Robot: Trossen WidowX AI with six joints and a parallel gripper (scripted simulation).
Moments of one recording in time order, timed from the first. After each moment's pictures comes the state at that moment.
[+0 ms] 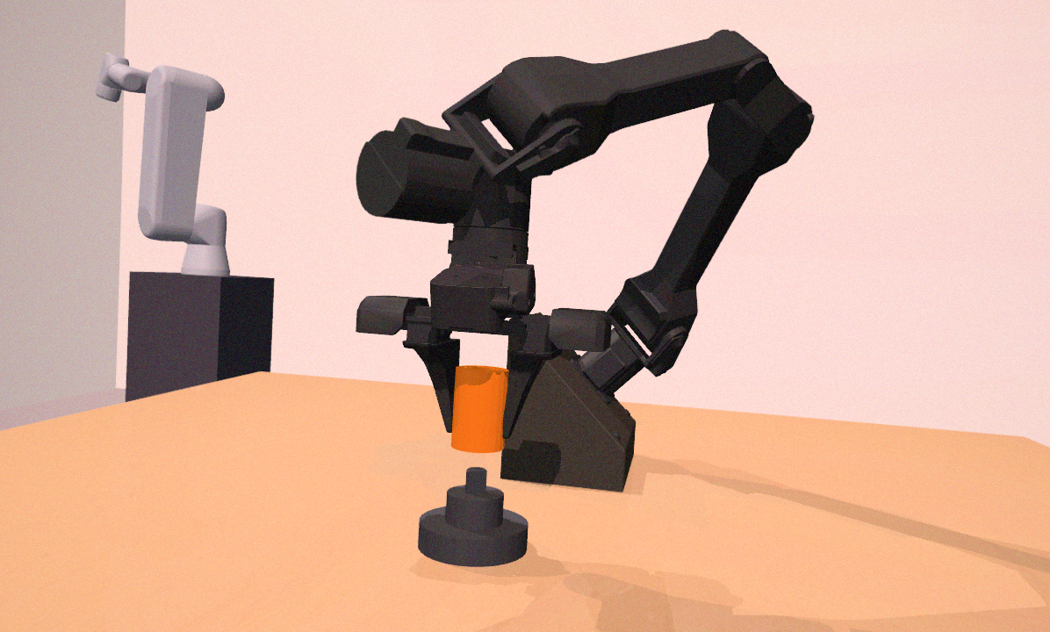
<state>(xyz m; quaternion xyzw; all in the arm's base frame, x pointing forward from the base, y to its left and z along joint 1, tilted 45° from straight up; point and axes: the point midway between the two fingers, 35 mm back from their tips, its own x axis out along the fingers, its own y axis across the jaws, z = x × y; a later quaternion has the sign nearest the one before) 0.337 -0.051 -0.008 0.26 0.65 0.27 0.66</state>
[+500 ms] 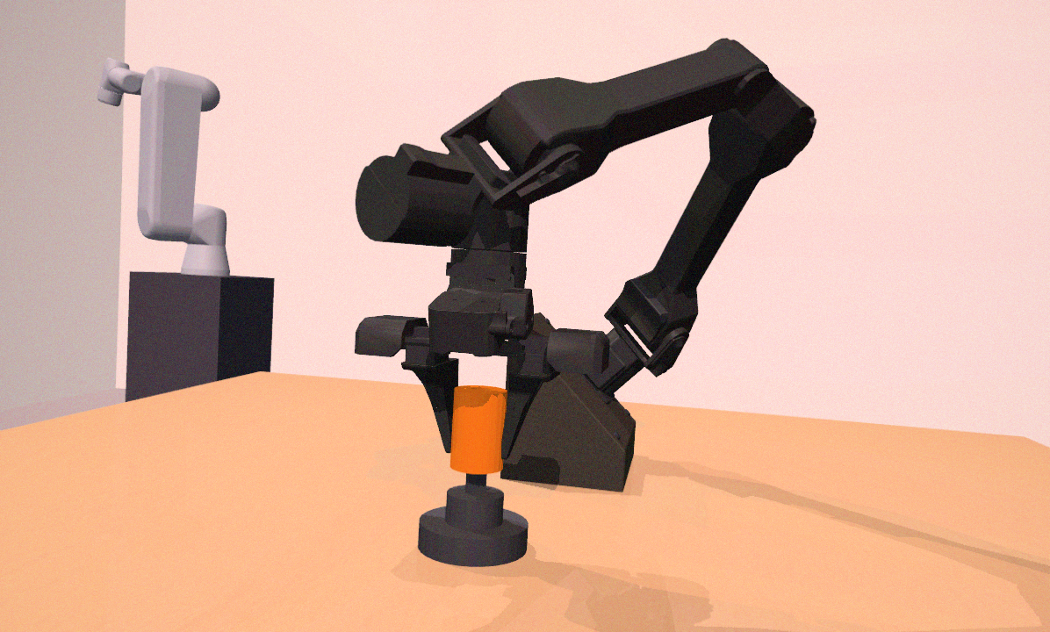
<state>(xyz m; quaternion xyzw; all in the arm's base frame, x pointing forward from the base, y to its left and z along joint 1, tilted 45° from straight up) 0.337 -0.040 -0.019 0.26 0.65 0.27 0.66</state>
